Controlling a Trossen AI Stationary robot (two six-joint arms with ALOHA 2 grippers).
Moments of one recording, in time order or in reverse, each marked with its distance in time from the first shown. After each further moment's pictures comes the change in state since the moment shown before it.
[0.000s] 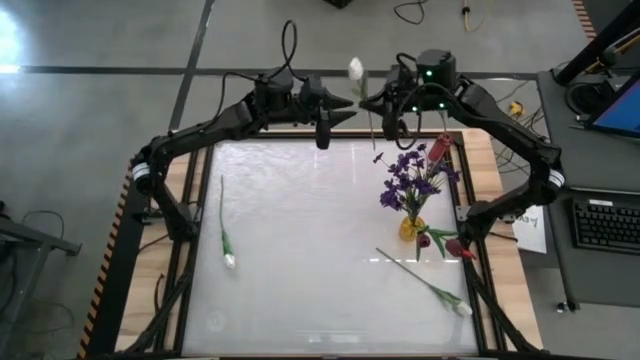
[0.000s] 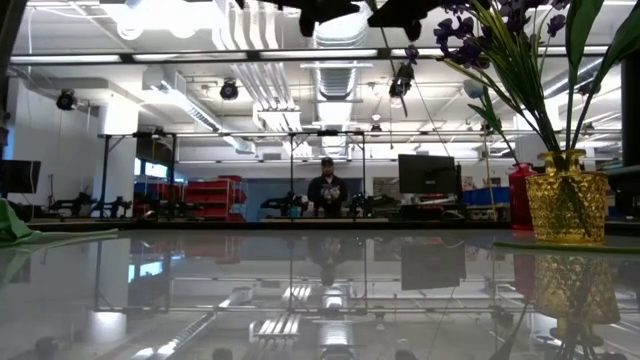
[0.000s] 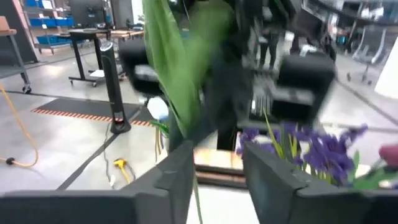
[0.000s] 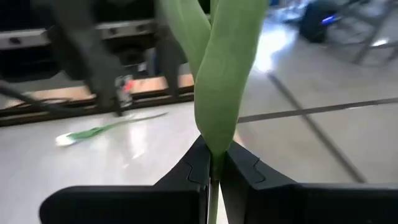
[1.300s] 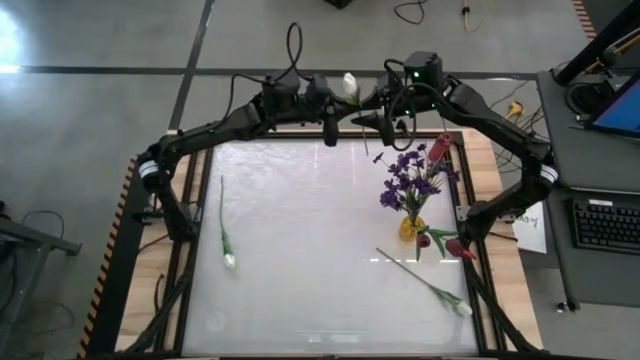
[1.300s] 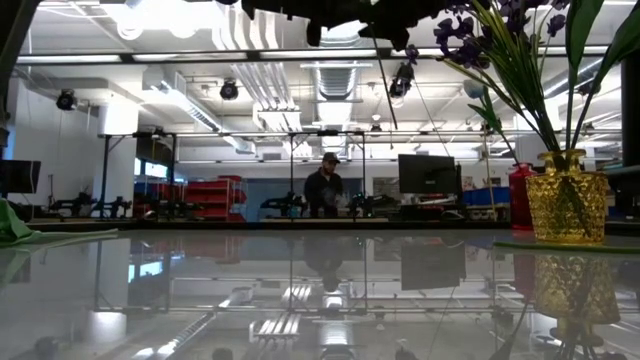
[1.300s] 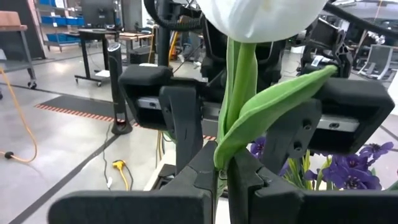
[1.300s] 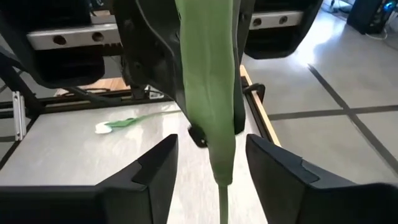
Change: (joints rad) left arm 0.004 0.057 0.001 0.094 -0.026 -0.071; right arm 0.001 0.061 0.002 -0.001 -0.152 -0.007
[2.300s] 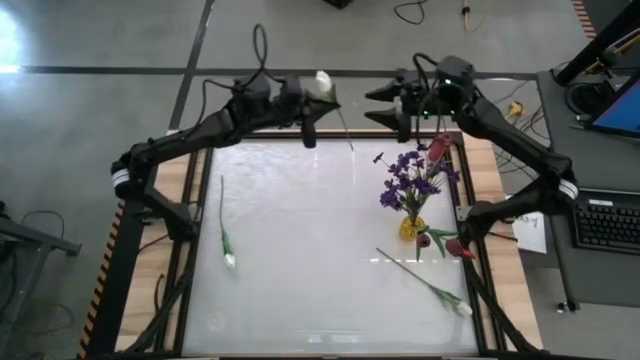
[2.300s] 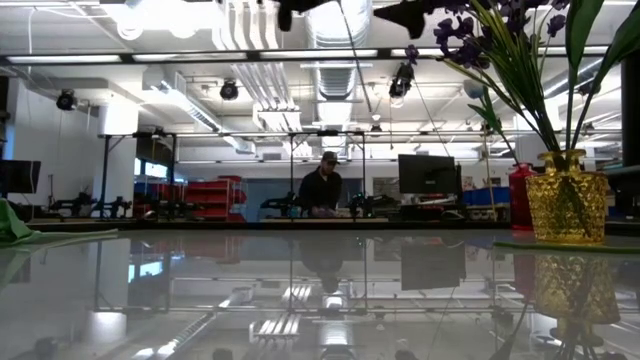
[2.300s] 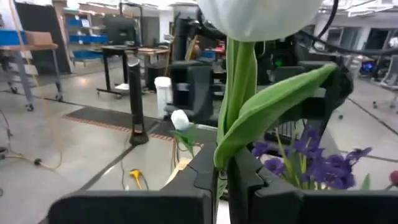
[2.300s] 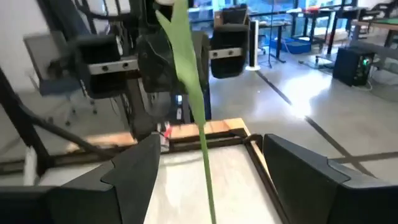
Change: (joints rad) left arm -0.001 -0.201 -0.179 0.030 -0.077 0.006; right arm -0.055 -0.172 -0.238 0.363 -0.068 0.187
